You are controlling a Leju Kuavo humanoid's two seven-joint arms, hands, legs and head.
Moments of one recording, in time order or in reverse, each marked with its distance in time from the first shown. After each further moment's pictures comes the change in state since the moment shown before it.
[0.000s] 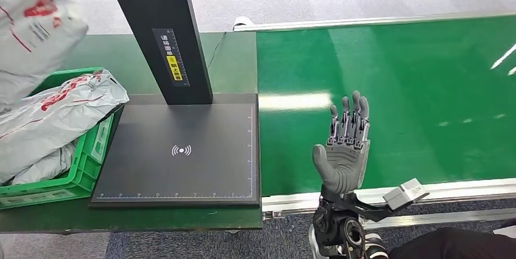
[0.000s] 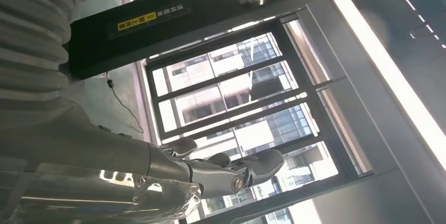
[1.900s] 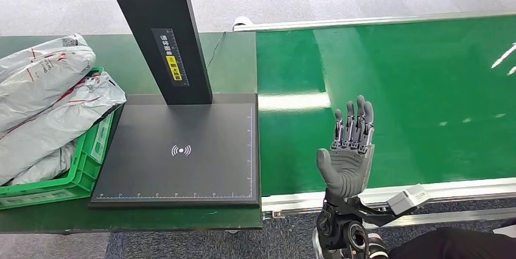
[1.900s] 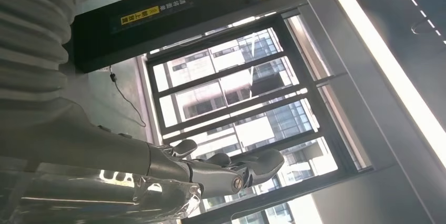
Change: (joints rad) left arm 0.080 0.124 -0.056 -0.160 -0.185 -0.246 0.077; right arm 0.017 0.005 -0.028 -0.005 0.006 0.014 -0.009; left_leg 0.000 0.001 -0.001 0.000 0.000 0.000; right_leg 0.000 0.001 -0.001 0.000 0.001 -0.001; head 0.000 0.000
